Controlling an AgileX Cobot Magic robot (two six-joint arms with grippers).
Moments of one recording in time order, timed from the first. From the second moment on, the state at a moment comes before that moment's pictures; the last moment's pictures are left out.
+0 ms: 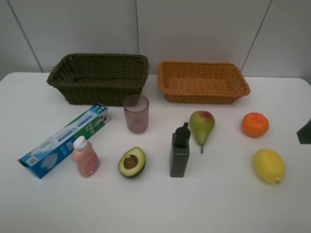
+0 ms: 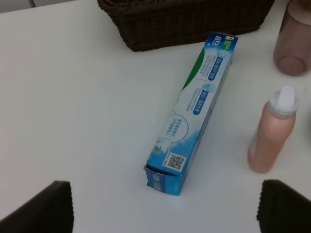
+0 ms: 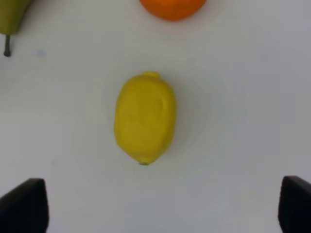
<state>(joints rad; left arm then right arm) -0.22 0.00 -0.42 -0.01 1.07 -0.01 0.08 0.89 -0.69 -0.07 1.04 -0.03</state>
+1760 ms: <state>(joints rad) -0.22 0.00 -0.42 -0.01 1.07 -0.01 0.03 1.68 -0.70 -0.02 0.66 -0.12</state>
